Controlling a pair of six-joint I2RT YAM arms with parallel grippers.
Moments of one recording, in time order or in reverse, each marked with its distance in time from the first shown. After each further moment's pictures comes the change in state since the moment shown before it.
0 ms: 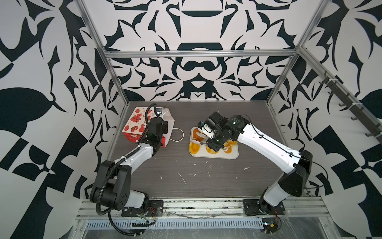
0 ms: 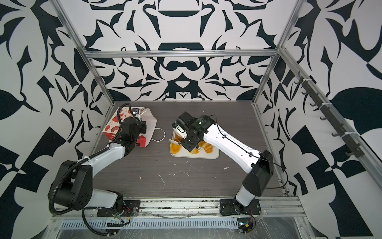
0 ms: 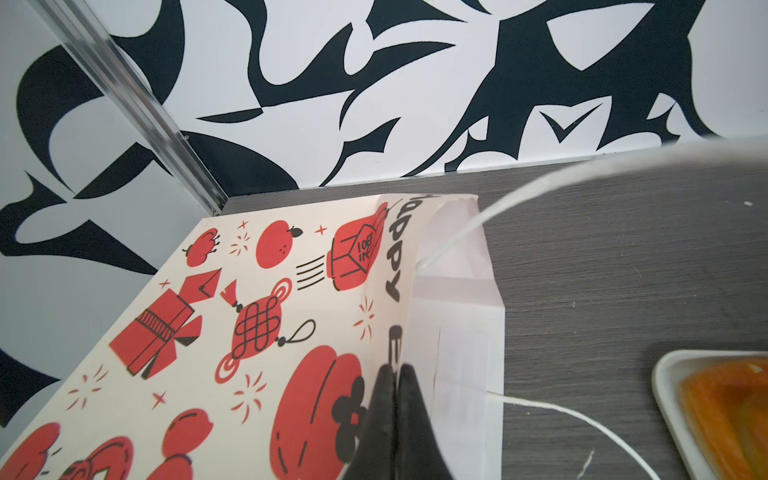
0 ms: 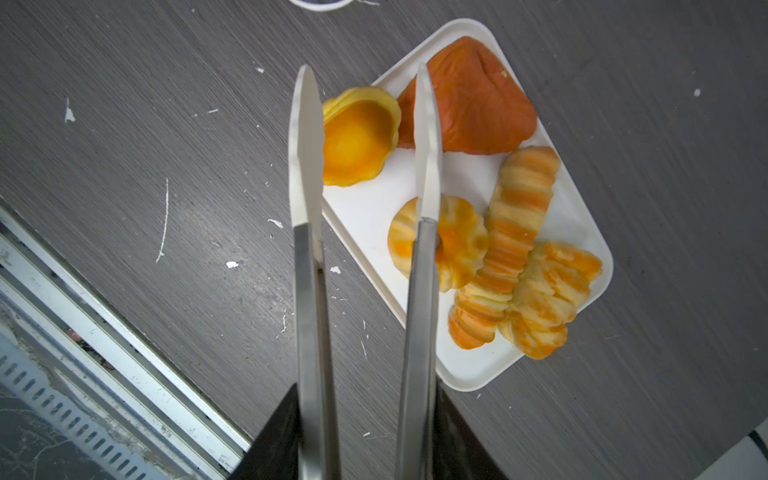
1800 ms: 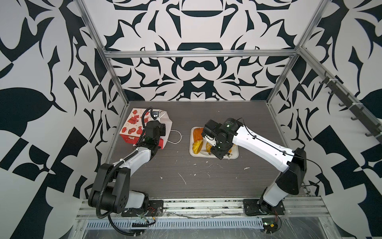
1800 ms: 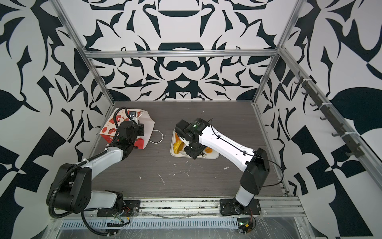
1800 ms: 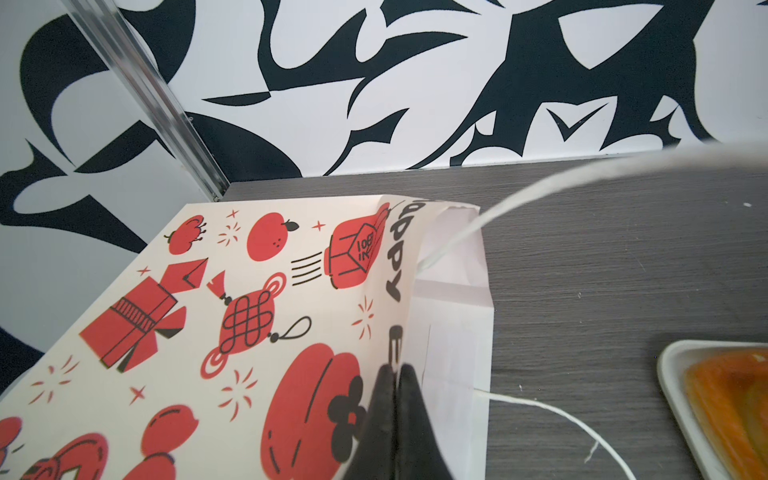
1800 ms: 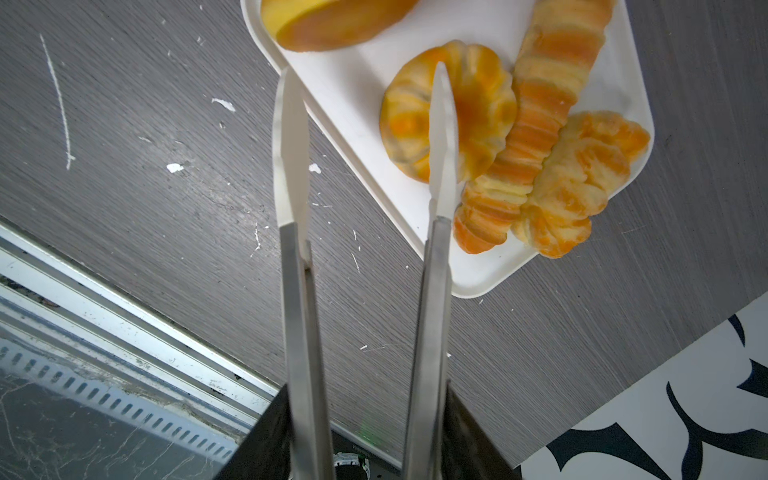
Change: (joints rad) left arm 0.040 -0.033 -0.076 0.055 0.041 -0.024; right arm 0.048 0.016 -0.073 -0.180 0.076 0.103
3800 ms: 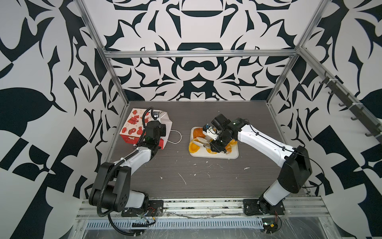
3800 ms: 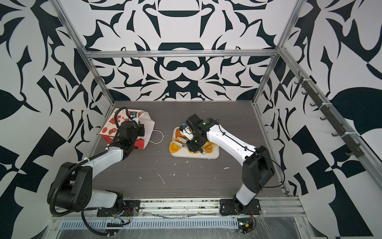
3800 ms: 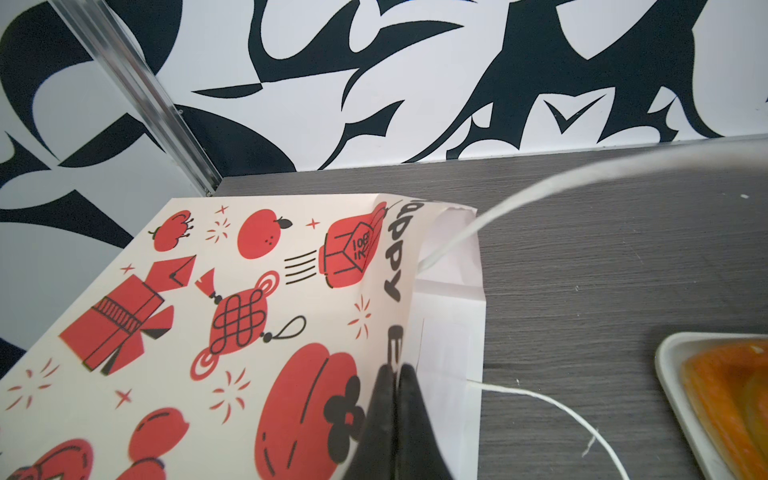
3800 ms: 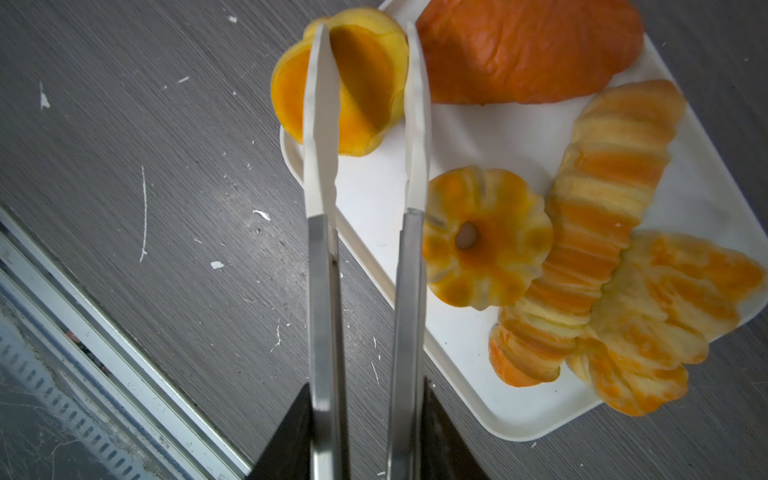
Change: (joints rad) left arm 0.000 0.014 0.000 0.000 0.012 -0.002; right arm -0.198 -0.029 -0.204 0.377 -0.284 -0.165
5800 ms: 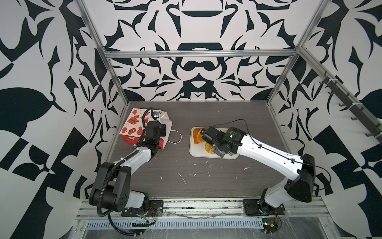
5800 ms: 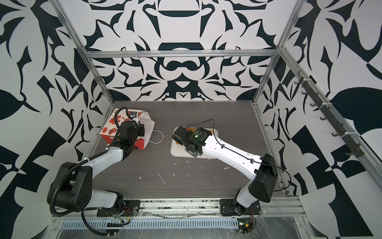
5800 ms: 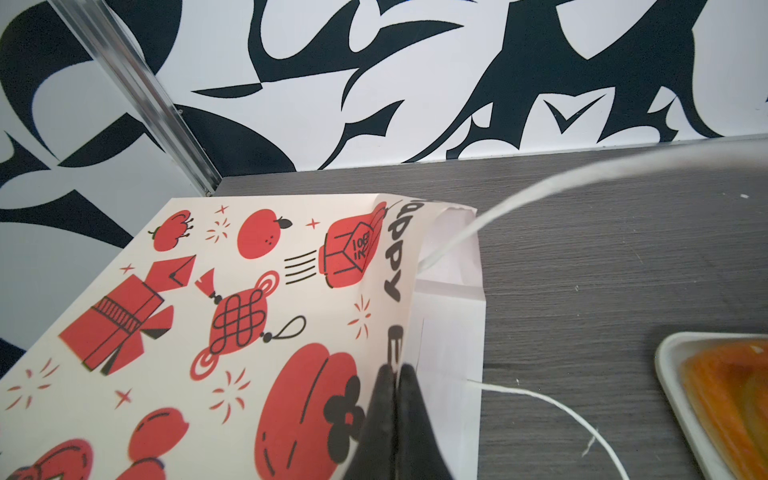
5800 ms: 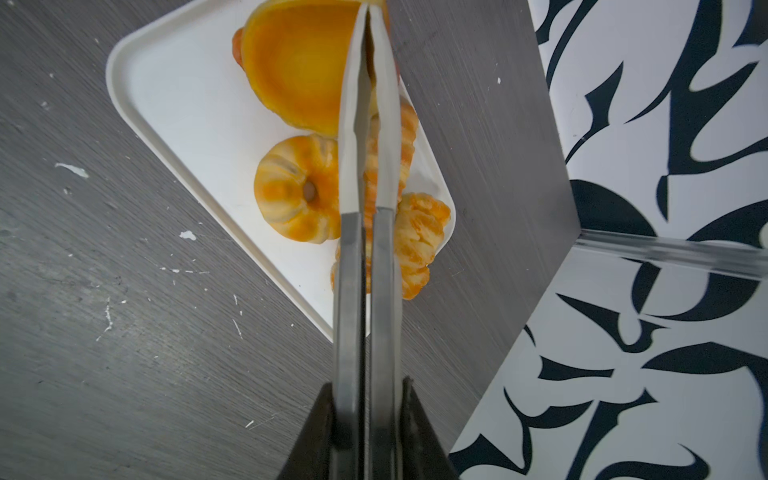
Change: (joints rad) left arm 0.000 0.000 0.000 0.000 0.000 0.000; right arm 0.318 -0.064 0.066 -0.167 0.727 0.087
